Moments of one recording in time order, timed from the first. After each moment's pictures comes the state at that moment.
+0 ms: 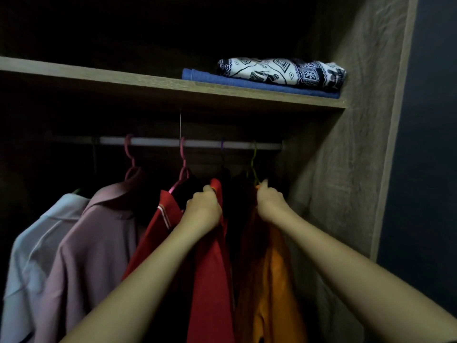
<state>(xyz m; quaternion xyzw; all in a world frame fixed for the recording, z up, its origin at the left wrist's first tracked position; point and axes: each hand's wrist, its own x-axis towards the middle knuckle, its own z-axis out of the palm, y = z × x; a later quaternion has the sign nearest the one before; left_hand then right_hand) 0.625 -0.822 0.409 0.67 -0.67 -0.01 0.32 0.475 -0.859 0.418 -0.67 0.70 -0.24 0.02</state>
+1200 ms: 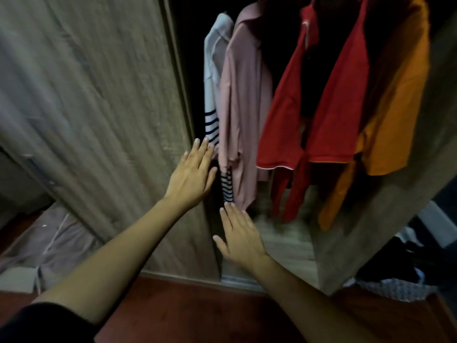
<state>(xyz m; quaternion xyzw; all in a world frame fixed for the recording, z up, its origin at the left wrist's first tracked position) 0.836 -0.527 0.174 0.70 -0.68 0.16 0.16 0.675 -0.514 0.074 -0.92 0.39 -0.10 0.03</state>
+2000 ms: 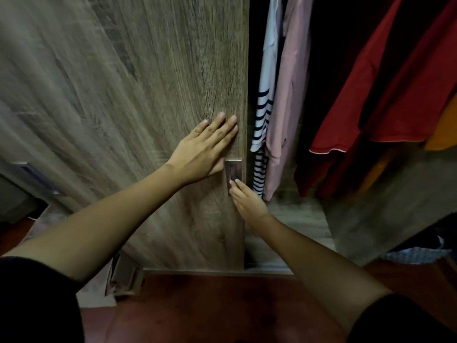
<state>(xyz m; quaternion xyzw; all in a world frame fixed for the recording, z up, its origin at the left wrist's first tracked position) 0.975 -0.586 0.166 0.45 -0.79 0.42 0.06 0.805 -0.565 0.076 -0.86 0.24 0.25 -0.39</state>
